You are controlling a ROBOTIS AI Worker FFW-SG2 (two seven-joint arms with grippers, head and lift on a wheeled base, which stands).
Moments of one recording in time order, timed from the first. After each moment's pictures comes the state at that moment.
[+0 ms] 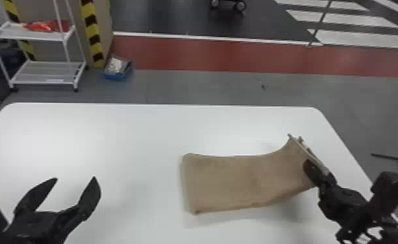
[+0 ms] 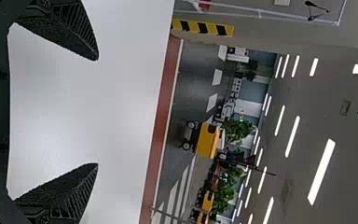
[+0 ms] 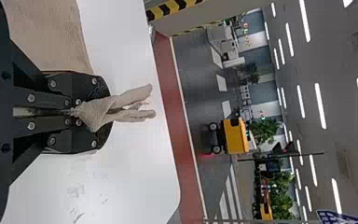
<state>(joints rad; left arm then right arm) 0.55 0.00 0.11 -2.05 0.22 0.16 -0.24 0.40 -0.03 -0.38 -1.97 -0.28 0.33 0.27</state>
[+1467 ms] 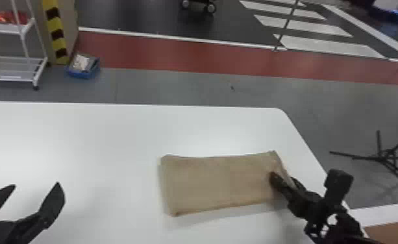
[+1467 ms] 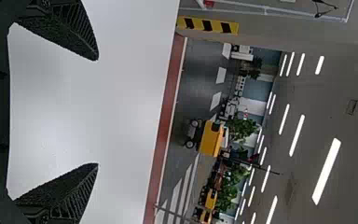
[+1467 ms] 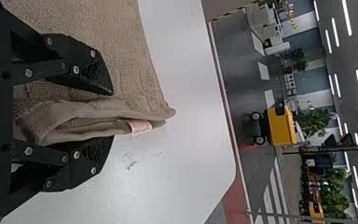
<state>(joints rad) 0.53 0.00 0.10 -2.02 0.22 0.17 -0.25 0.22 -0.09 -0.48 -1.66 -0.18 0.42 0.41</state>
